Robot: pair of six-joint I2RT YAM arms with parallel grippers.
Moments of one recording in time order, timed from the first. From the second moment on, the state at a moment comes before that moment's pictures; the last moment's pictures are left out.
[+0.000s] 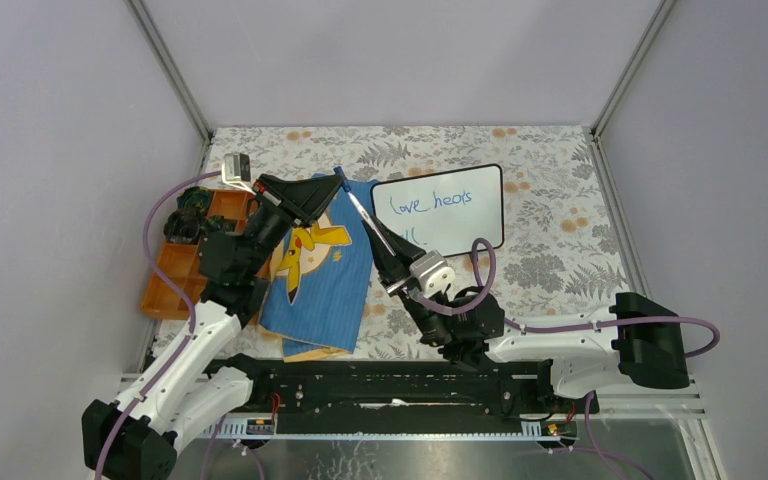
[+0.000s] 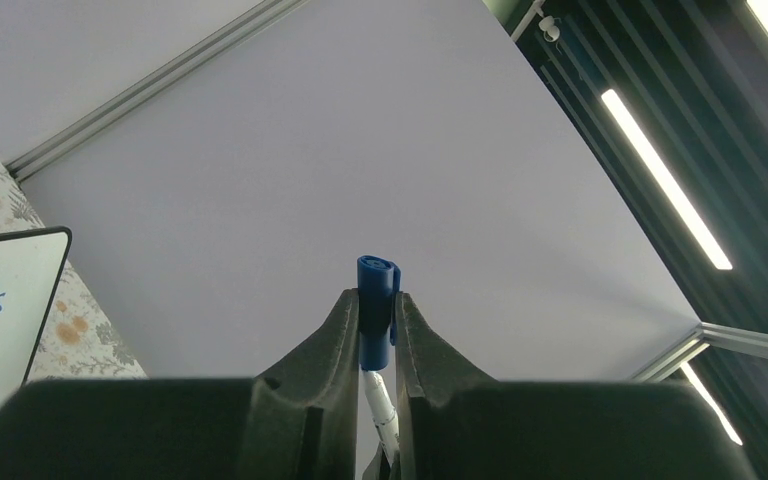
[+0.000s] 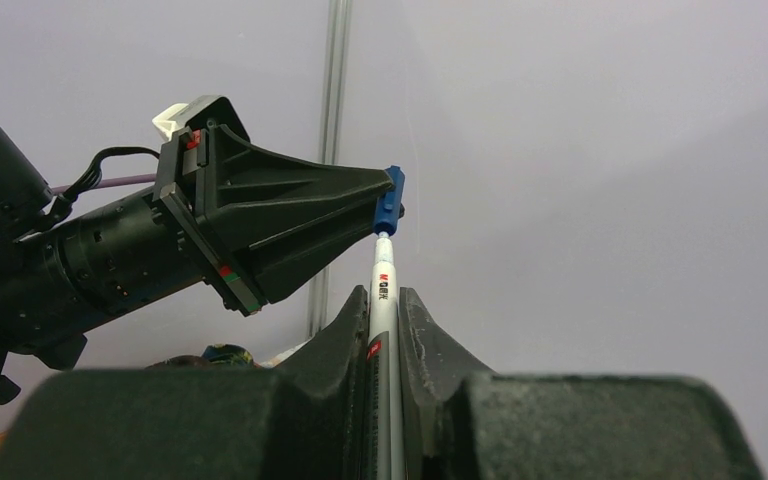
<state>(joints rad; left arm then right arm) -0.40 0.86 0.67 0.75 0.31 -1.38 1.40 1.36 0.79 1.33 0.59 -0.61</state>
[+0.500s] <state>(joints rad) -0.40 0.87 0.67 0.75 0.31 -1.38 1.40 1.36 0.79 1.33 0.59 -0.62</state>
